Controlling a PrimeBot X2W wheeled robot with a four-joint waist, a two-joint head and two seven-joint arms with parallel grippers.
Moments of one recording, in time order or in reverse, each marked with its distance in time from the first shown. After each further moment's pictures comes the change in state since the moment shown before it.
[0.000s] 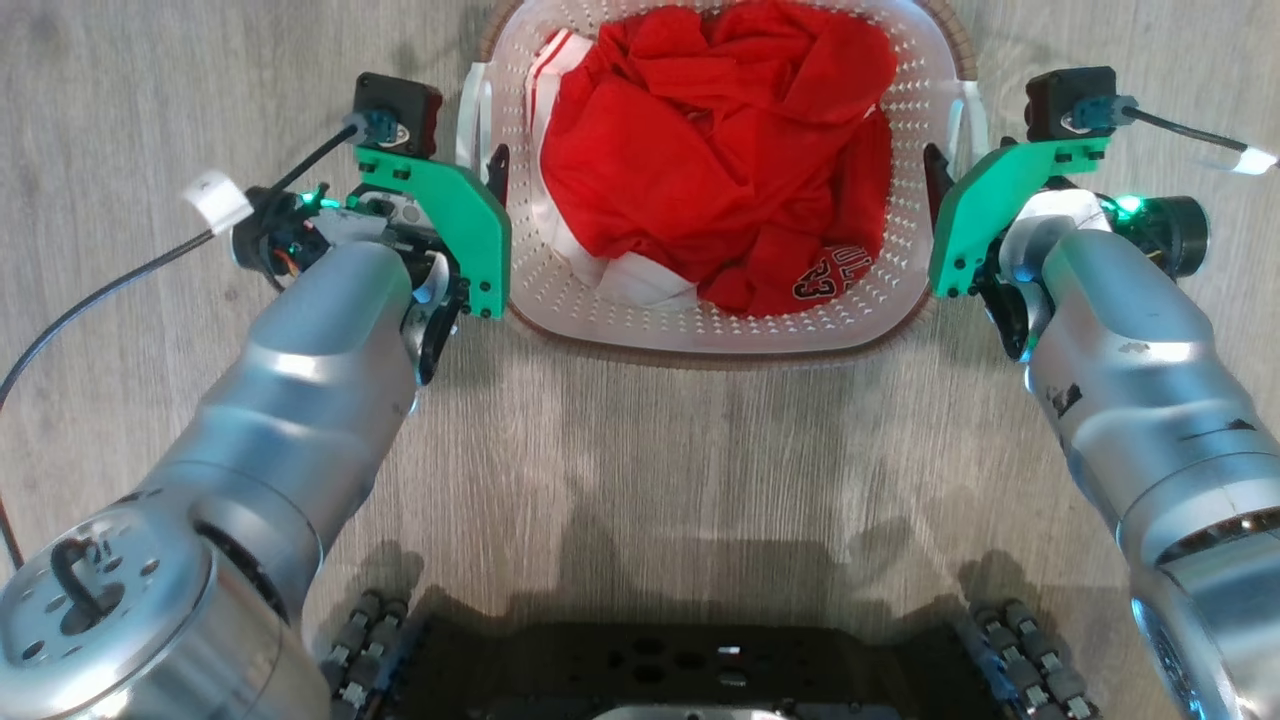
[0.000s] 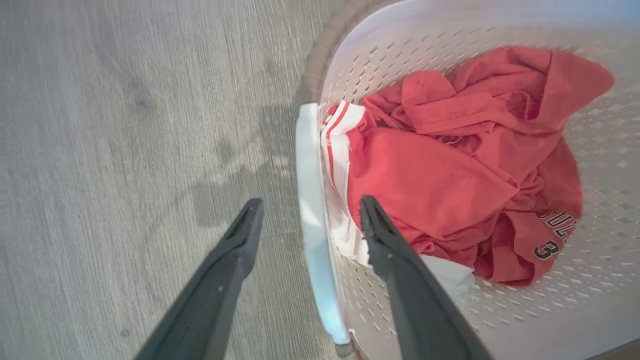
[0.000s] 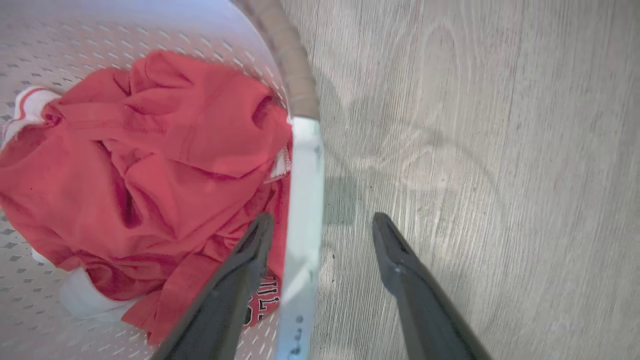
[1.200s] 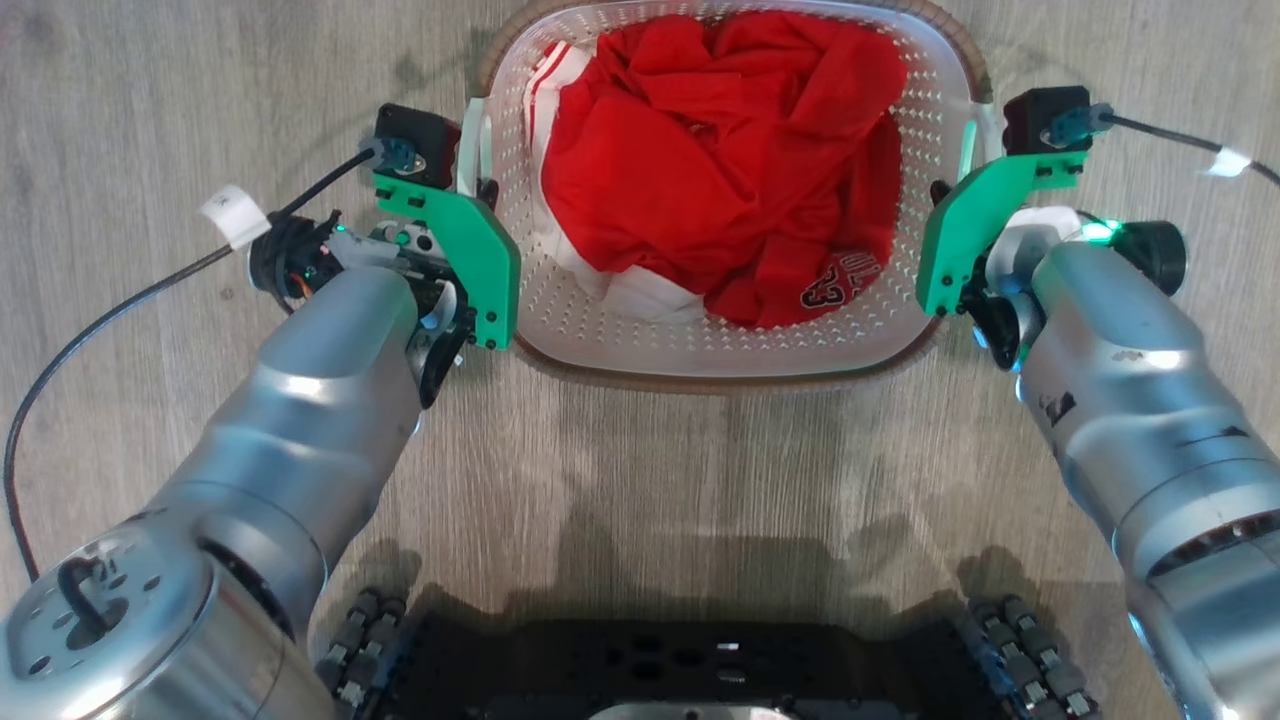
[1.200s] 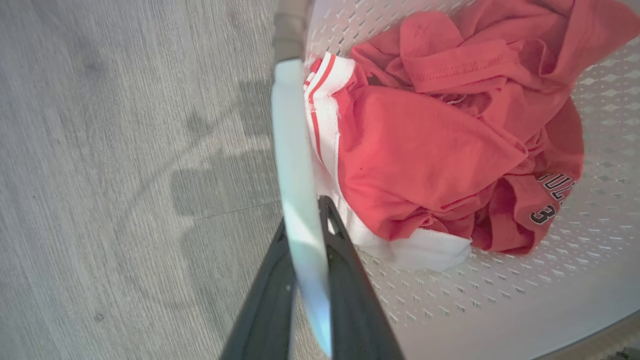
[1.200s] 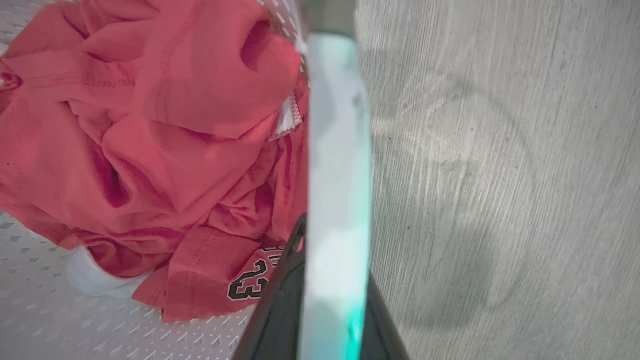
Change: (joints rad) left arm 0.038 -0.001 0.029 -0.007 0.058 -0.054 0.048; right arm 0.010 -0.002 0.097 -0.001 0.120 -0.003 0.100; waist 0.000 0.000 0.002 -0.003
